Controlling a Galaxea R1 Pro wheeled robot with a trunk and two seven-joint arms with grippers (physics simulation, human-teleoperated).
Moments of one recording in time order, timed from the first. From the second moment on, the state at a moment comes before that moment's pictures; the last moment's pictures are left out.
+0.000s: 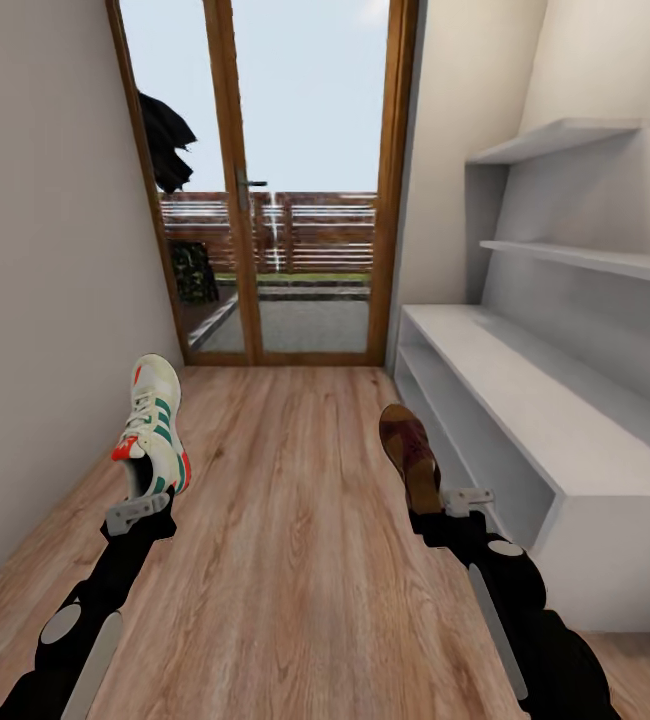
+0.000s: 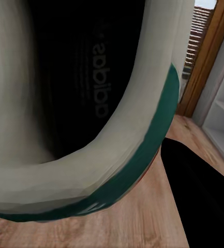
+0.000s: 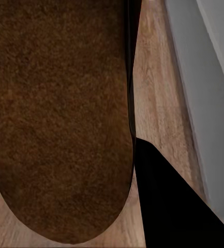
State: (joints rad) left arm -0.18 0.09 0.08 -1.46 0.27 0.02 -0.03; right arm -0.32 0.01 0.06 -1.51 0.01 0.72 -0.01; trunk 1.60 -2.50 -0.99
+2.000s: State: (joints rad) left arm -0.18 0.09 0.08 -1.46 0.27 0.02 -0.03; right arm -0.32 0.01 0.06 -1.51 0.01 0.72 -0.01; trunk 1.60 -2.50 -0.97
